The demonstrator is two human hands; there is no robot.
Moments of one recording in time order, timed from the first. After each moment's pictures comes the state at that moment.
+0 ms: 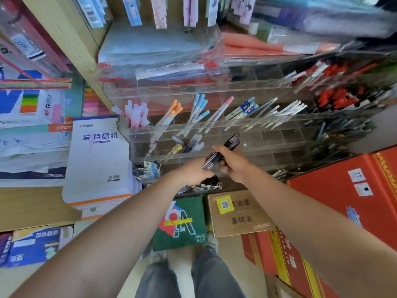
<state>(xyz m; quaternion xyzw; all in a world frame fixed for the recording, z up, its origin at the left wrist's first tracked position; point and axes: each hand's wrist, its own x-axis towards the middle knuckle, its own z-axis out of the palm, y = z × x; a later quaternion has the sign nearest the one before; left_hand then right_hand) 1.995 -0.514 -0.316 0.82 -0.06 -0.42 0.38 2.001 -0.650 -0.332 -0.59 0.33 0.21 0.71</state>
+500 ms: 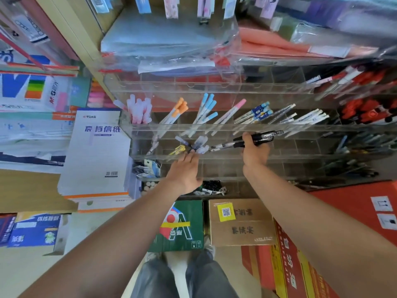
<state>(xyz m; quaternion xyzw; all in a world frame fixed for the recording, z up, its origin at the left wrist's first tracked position) 2.006 -0.497 -0.364 0.94 -0.12 -0.30 0.08 2.047 -0.676 -0.360 -0.60 0.42 -0.03 0.68</state>
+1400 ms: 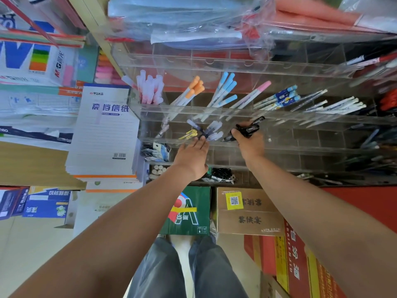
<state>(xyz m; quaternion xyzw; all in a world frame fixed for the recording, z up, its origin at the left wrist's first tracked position) 2.011 -0.490 -0.378 0.94 -0.12 -0.32 0.04 2.050 -0.650 -0.394 -0.77 0.26 0.08 0.58</state>
